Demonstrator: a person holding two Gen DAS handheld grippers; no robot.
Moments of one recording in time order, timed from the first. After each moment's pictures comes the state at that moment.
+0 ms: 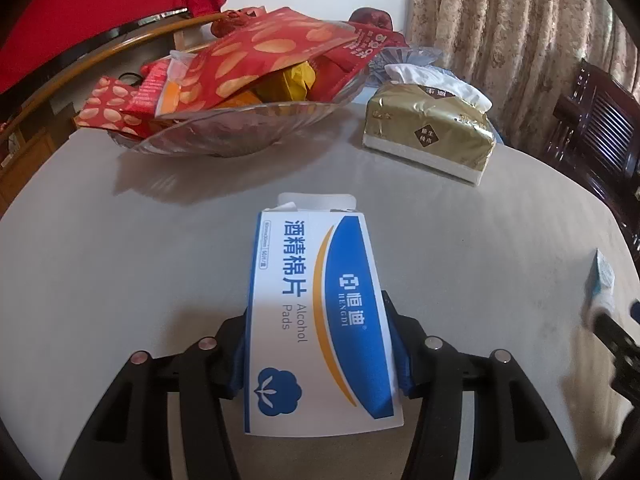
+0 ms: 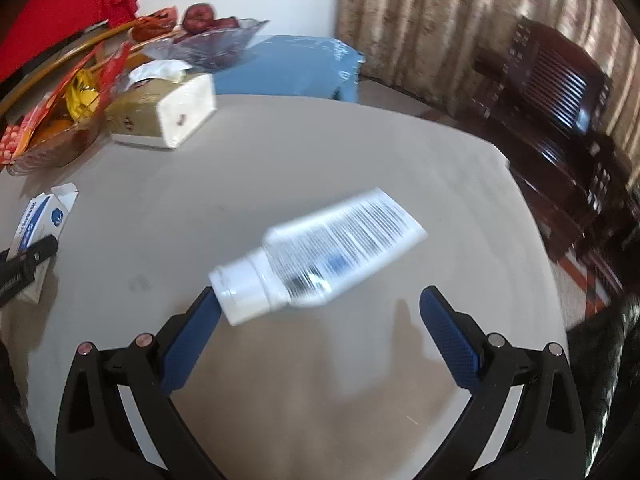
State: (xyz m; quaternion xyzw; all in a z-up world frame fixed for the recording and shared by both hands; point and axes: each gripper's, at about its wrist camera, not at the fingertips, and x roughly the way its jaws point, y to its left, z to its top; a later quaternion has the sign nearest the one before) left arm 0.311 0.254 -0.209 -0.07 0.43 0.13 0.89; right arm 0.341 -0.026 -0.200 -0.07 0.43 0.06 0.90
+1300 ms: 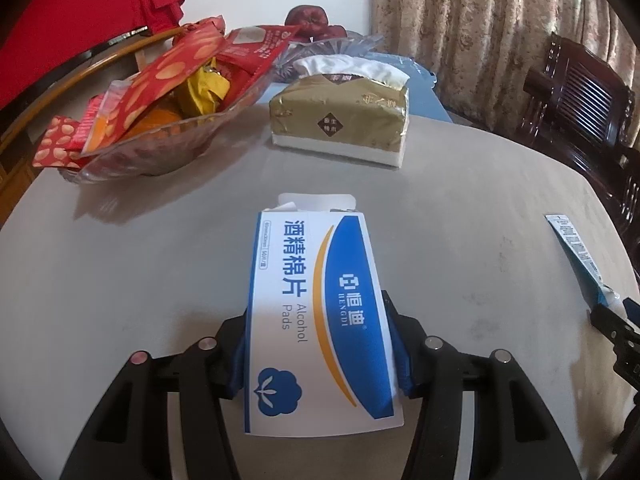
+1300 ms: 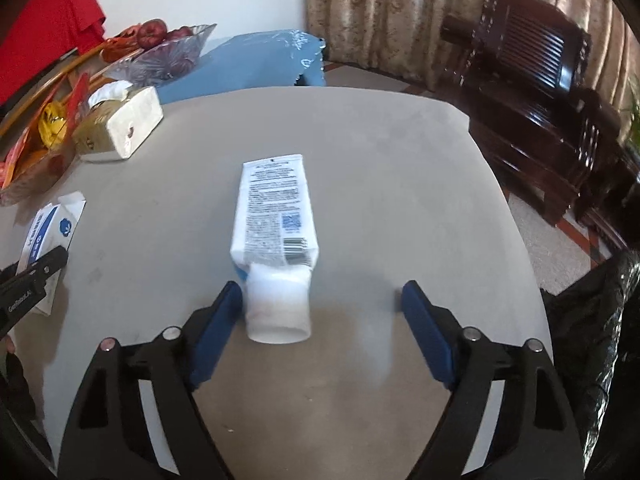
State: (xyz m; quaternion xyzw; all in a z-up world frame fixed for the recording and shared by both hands) left arm 0.326 0.193 -0.210 -0.04 0.43 0.09 0.90; right arm 0.344 -0.077 -0.207 -0.02 0.45 0.04 0.89
